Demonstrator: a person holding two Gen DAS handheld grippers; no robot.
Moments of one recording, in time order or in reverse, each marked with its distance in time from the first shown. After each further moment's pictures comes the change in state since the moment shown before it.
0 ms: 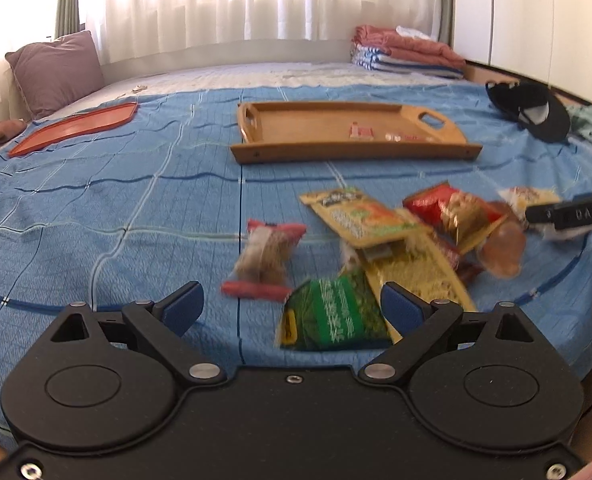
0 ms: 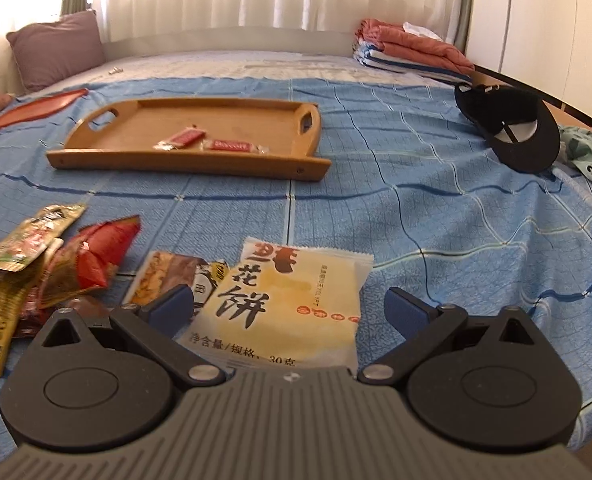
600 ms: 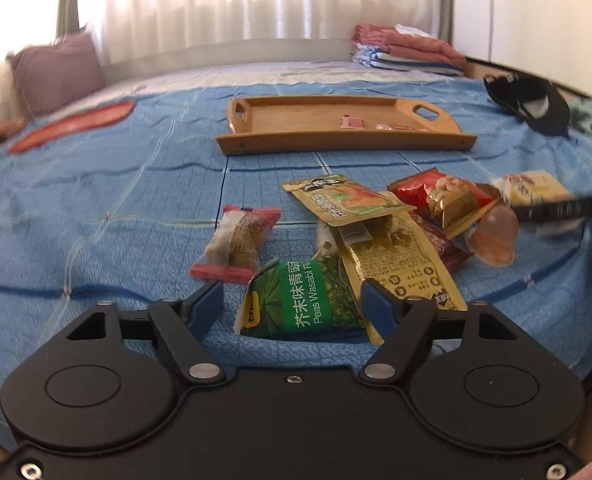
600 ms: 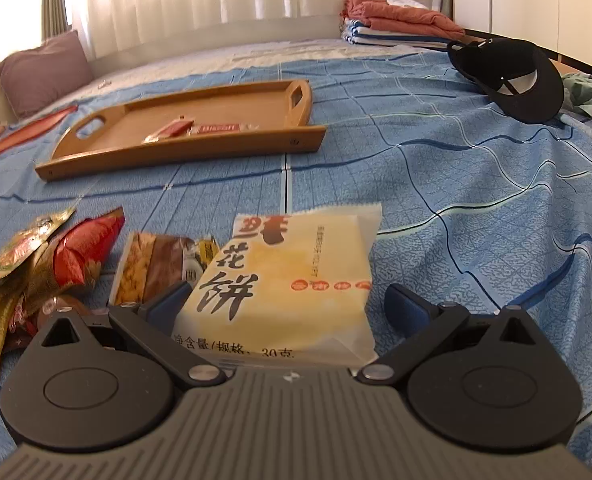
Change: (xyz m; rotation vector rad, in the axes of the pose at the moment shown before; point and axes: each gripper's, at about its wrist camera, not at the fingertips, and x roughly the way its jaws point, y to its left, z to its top) left arm 0.006 -0.018 -0.010 -0.035 -0.009 -0.002; right arm 0.025 -0.009 -0.017 0.103 0.022 0.046
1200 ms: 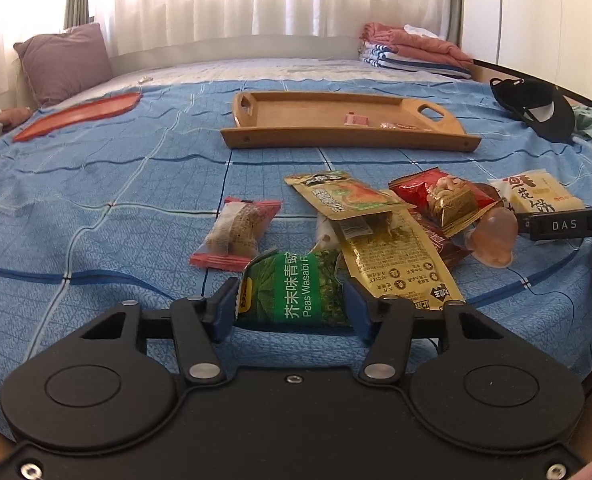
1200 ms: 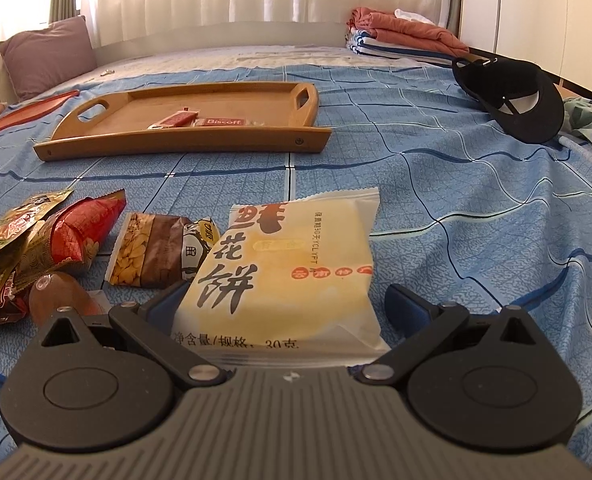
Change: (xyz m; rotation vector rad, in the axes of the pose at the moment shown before) left arm -0.002 -0.004 -0.003 0.007 0.005 0.022; right arm -0.001 0.008 -0.008 -0.052 -0.030 -0.031
